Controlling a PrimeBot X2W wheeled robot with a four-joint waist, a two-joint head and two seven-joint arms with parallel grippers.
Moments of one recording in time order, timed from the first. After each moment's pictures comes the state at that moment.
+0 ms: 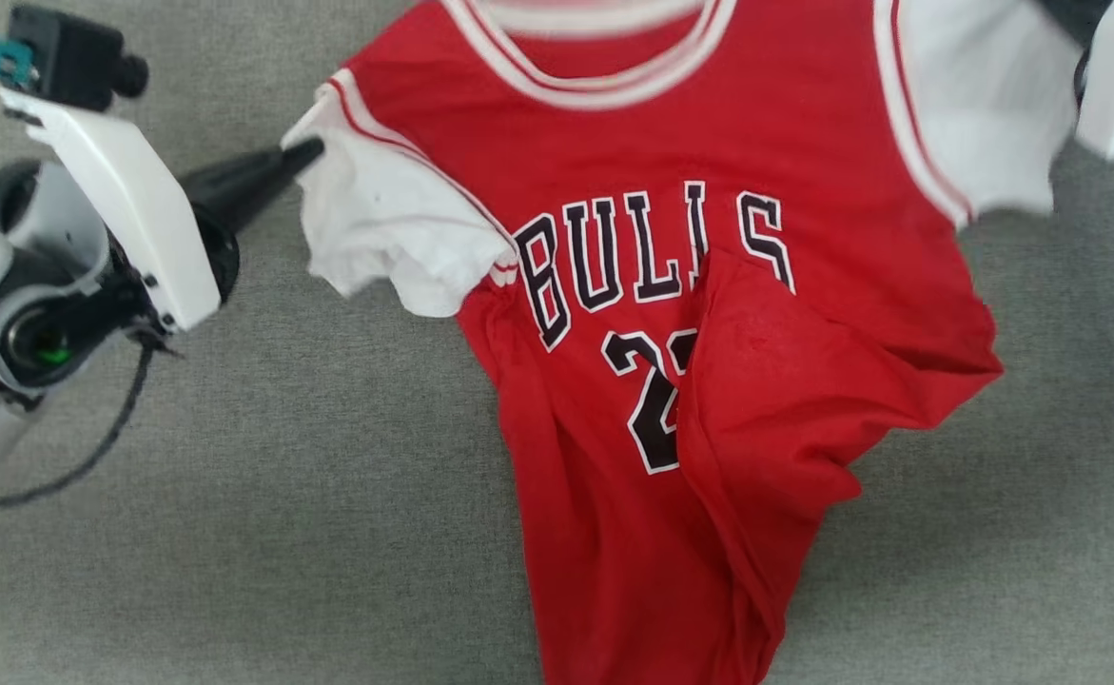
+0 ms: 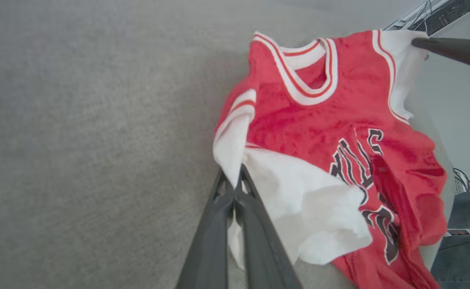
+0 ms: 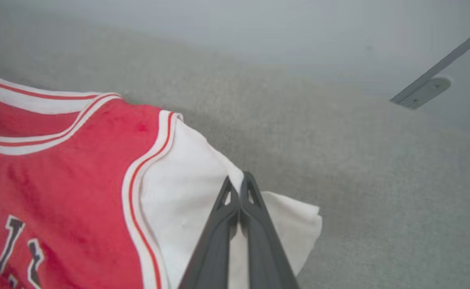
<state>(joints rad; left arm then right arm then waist) -1.08 0.85 -1.03 0.25 -1.46 -0.13 0.24 -1.06 -0.56 0.41 0.45 0.69 0.13 0.61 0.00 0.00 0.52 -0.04</state>
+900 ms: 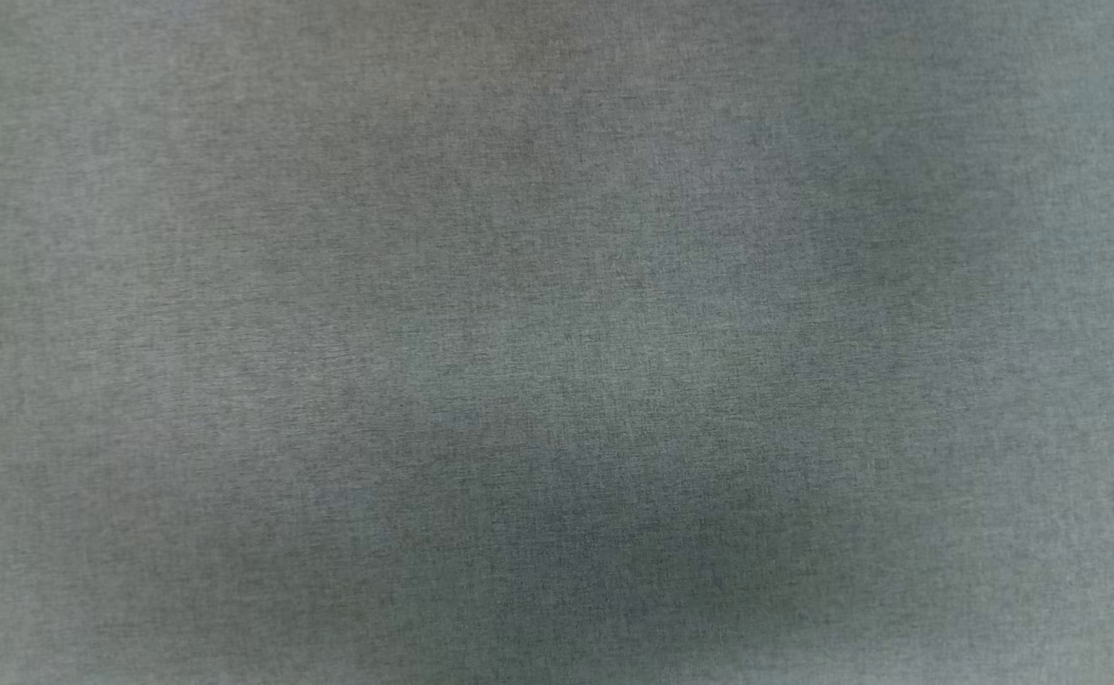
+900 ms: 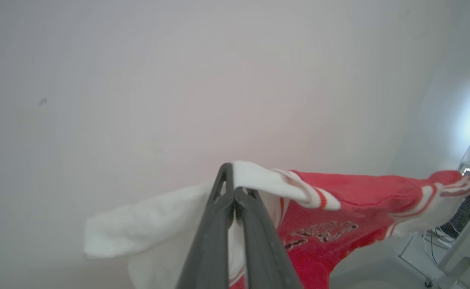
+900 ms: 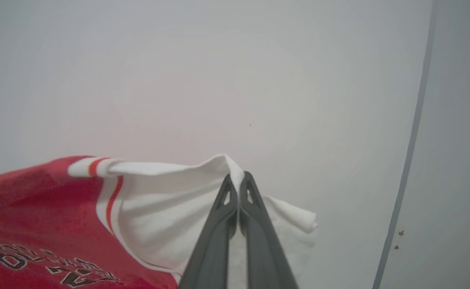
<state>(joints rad) -1.67 0.72 -0.91 0.66 -1.41 -0.13 -0.17 -1.57 -0.19 -0.09 0.79 0.25 0.13 0.06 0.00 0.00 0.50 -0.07</state>
